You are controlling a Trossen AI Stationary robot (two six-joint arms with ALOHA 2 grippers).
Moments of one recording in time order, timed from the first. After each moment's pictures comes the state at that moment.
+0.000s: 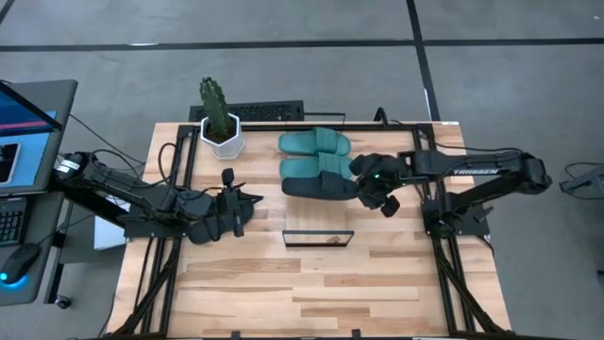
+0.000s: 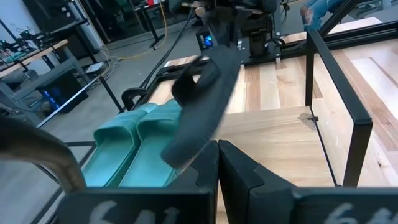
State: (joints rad) left arm -0.28 0.92 0.50 0.17 -0.56 0.13; right arm -0.08 1.21 0.99 -0.79 0.00 -0.93
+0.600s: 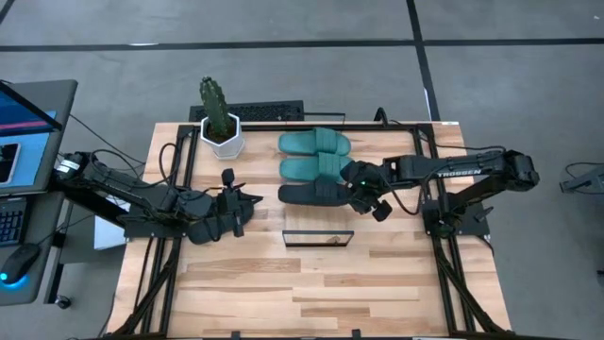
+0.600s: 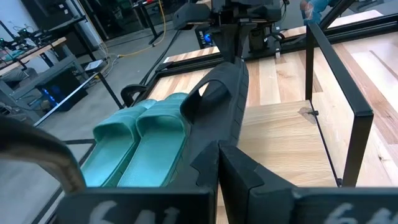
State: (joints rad) left arm -0.28 0.92 0.50 0.15 -0.56 0.13; right arm -0.06 1.33 0.99 -0.74 0.01 -0.90
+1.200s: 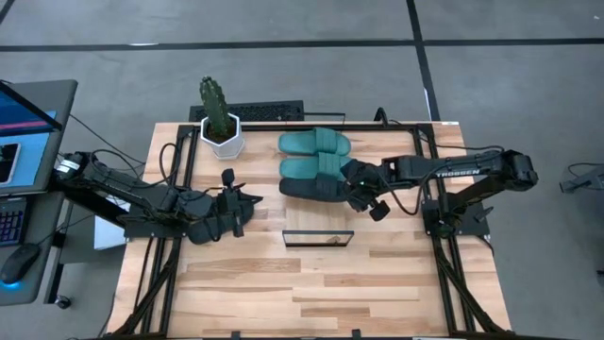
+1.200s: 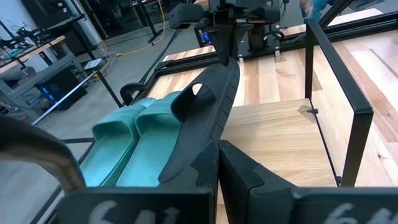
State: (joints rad) left arm -0.28 0.92 0.50 0.14 -0.56 0.13; right arm -0.06 1.35 0.99 -0.73 0.05 -0.82
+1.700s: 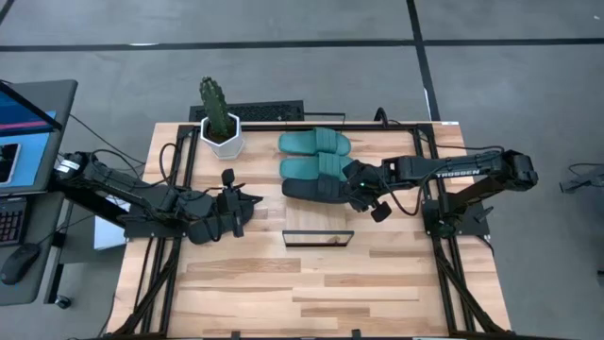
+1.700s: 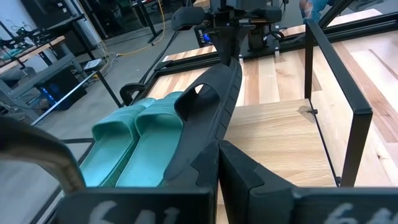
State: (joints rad) left arm -0.28 0.92 0.50 0.14 -0.56 0.13; right arm -0.06 1.35 0.99 -0.77 0.05 -0.78
